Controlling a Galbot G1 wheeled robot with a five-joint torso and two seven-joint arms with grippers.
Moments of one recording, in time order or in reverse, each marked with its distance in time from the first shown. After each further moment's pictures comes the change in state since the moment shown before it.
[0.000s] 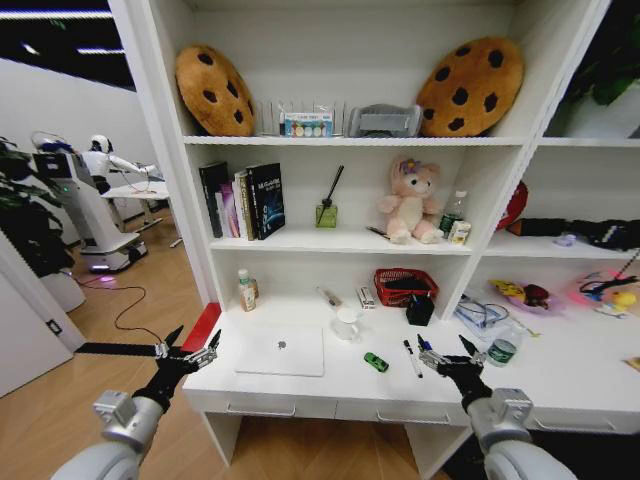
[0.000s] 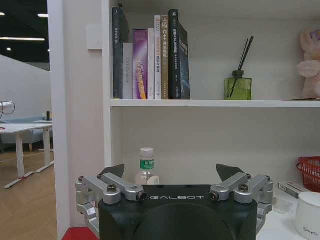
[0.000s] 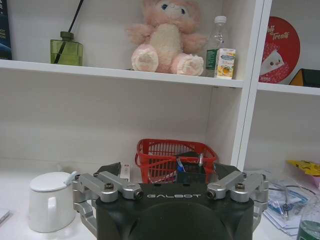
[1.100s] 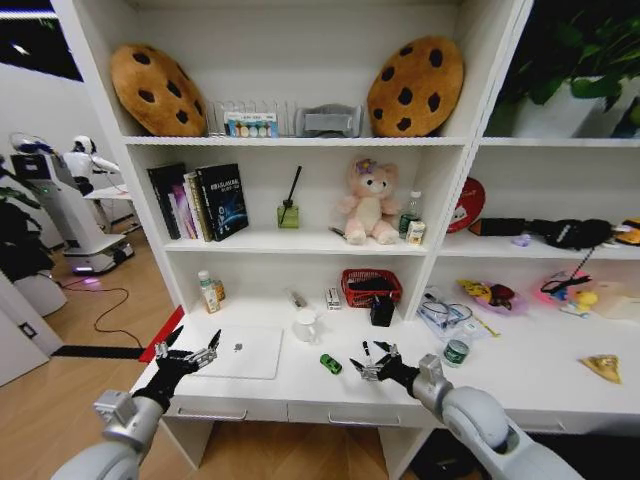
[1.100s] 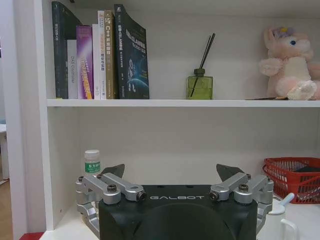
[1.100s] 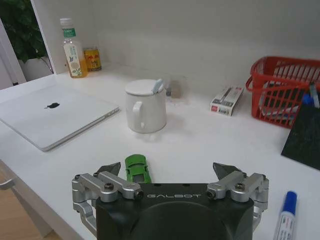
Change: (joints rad) left arm -0.001 0.000 0.001 0.001 -0.001 0.001 -0.002; right arm 0.348 -0.507 -0.466 -0.241 0.356 -0.226 -0.182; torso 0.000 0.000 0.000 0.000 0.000
